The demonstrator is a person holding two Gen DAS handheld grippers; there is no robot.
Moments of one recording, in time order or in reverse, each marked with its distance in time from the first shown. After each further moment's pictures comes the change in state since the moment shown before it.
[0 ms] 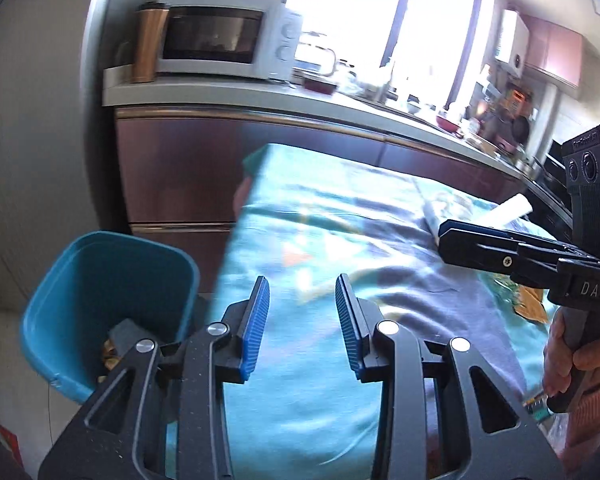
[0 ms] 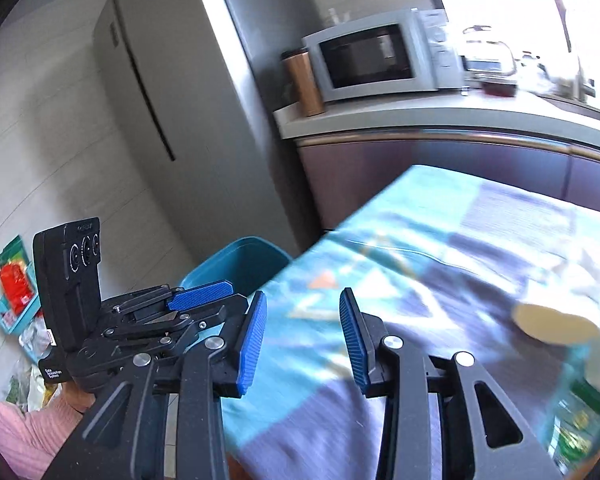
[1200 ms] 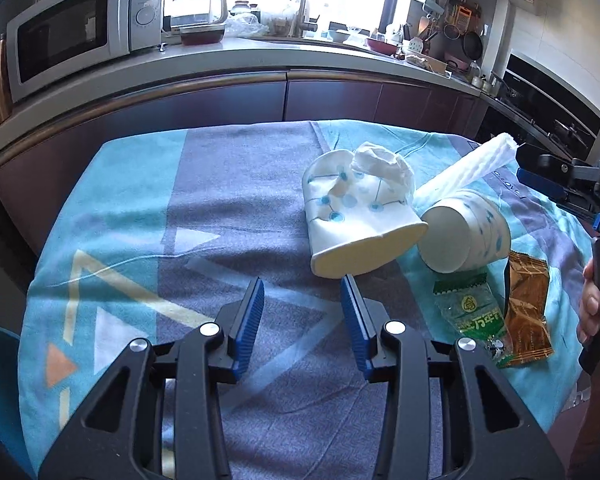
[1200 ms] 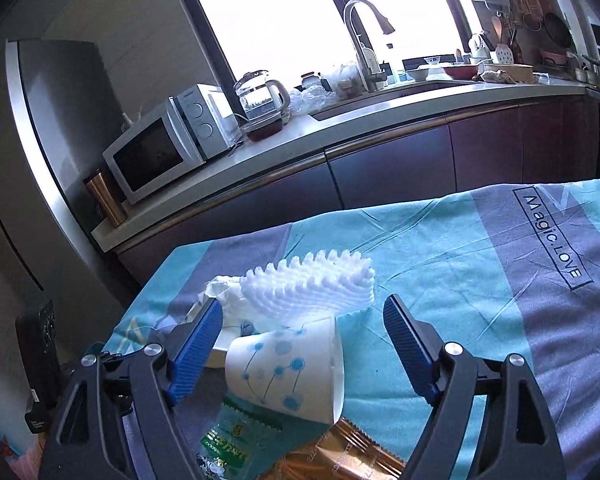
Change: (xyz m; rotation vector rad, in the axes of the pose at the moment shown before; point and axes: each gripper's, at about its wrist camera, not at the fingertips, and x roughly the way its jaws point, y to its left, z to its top) left arm 0.160 -0.169 0.045 0.229 0.206 -0.113; right arm -0.130 -0.213 -0.021 0.378 -0.229 -0.436
